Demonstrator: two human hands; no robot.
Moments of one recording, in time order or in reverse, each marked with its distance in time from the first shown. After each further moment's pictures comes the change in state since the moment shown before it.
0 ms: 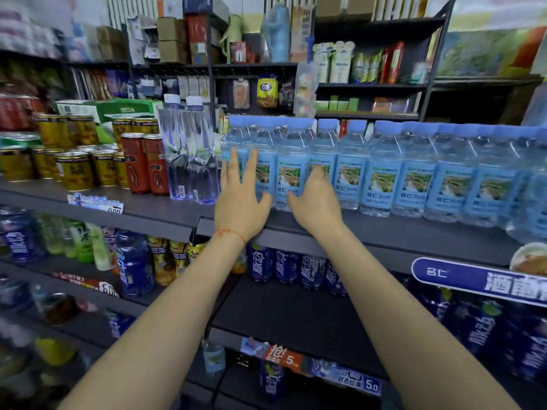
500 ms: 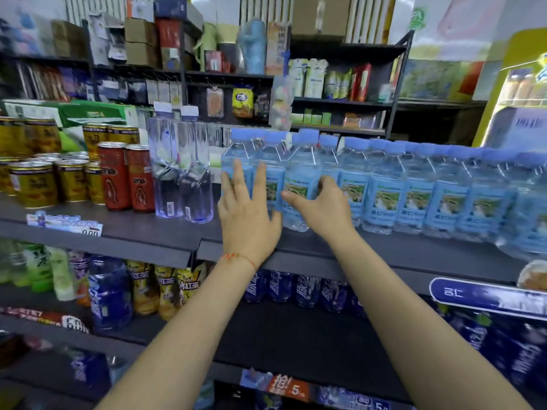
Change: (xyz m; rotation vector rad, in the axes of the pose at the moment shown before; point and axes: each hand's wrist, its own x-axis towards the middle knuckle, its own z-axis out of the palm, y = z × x) left_hand 0.006 -0.004 0.005 0.049 0.030 0.059; right_hand 0.021 -0.008 0.005 0.170 0.112 0.090
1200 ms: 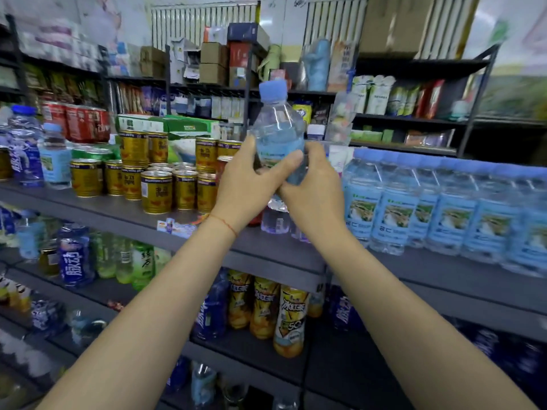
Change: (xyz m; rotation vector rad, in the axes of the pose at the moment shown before) left_hand 0.060 -0.172 -0.140 -0.838 0.151 -0.043; right_hand -0.026 -0.172 0.166 0.195 0.072 -0.437
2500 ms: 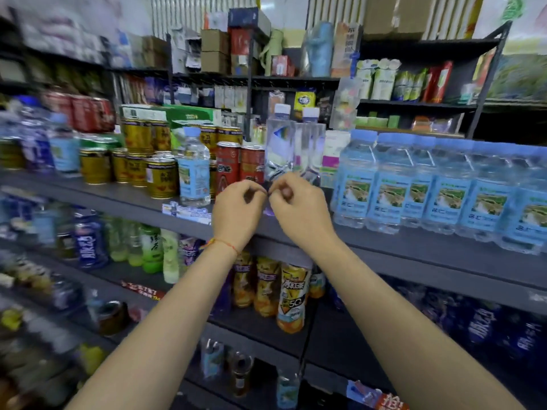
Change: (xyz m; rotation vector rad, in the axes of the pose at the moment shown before) left_hand -0.047 -0.062 0.002 0.409 0.048 -0.090; right_hand -0.043 0.015 -0.001 -0.013 -0.228 0.055
